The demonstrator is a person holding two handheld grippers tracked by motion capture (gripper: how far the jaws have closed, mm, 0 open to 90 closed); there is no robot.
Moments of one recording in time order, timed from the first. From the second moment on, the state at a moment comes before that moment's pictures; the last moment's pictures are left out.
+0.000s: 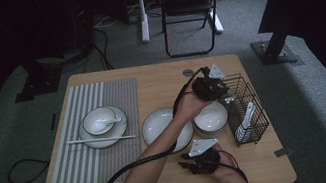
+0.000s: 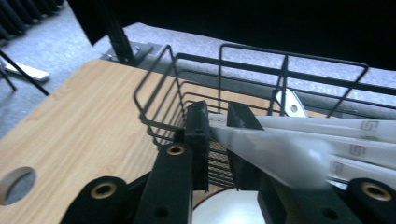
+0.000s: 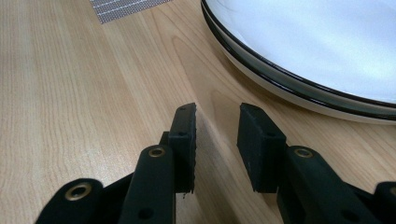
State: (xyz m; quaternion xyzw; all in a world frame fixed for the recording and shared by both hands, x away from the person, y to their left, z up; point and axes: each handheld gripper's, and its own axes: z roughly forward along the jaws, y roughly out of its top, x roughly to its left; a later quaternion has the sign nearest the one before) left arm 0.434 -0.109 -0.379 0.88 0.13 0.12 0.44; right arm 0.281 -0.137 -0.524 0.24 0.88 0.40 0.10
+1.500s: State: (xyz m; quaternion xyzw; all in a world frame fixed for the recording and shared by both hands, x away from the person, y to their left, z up) left arm 0.431 0.004 -0.319 0.82 0.16 0.11 0.54; right arm 0.281 -0.137 -0.524 0.24 0.88 0.40 0.10
